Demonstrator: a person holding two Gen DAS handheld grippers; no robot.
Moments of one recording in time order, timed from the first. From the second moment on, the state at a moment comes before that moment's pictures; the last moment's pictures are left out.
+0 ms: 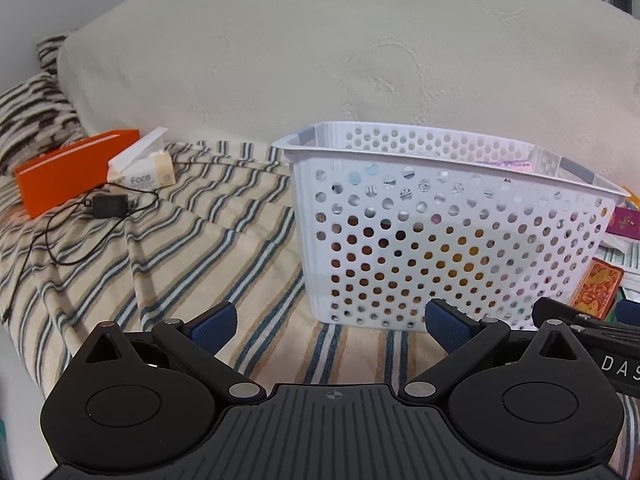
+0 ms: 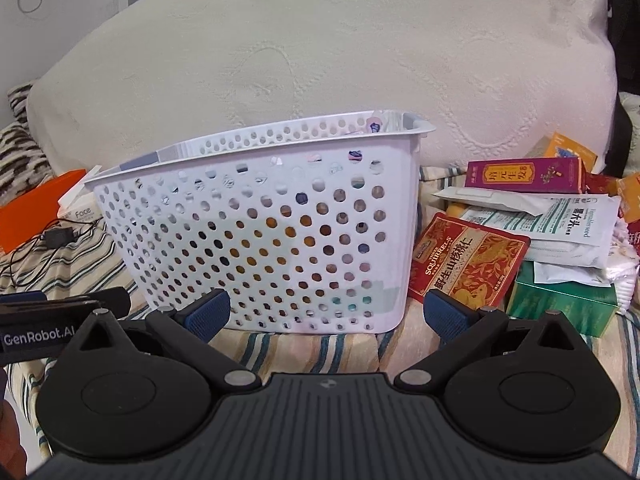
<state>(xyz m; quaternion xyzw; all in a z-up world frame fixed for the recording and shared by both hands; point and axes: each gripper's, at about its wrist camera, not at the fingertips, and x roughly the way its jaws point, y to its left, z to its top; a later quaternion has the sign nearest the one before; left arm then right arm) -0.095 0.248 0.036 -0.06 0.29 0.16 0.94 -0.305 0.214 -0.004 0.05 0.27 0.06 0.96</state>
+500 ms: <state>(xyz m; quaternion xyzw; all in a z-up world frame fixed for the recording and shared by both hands) -0.096 0.246 0.036 -0.05 0.29 0.17 0.94 -0.308 0.215 -0.004 0.05 0.27 0.06 0.96</state>
